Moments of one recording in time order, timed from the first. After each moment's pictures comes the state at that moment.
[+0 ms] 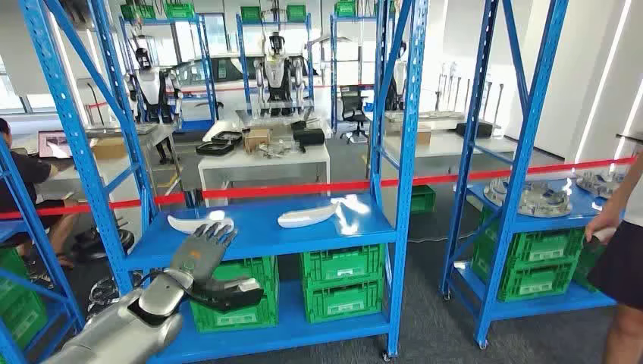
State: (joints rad) left arm -1.37 0.11 -1.41 -0.19 -0.58 0.06 -0.06; right arm -0.02 0.11 0.14 -0.14 -0.39 -0.13 0.08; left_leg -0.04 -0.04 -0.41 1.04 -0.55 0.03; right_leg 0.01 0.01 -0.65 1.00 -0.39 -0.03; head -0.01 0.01
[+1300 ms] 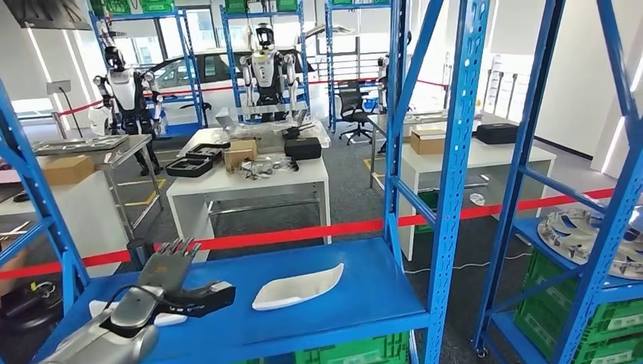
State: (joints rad) left arm -1.25 0.21 -1.36 -0.19 -0.39 0.05 0.02; right arm -0.02 0.09 0.15 -0.15 -0.41 -0.14 0.07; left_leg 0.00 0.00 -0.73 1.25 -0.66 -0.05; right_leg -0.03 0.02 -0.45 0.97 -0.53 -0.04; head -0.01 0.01
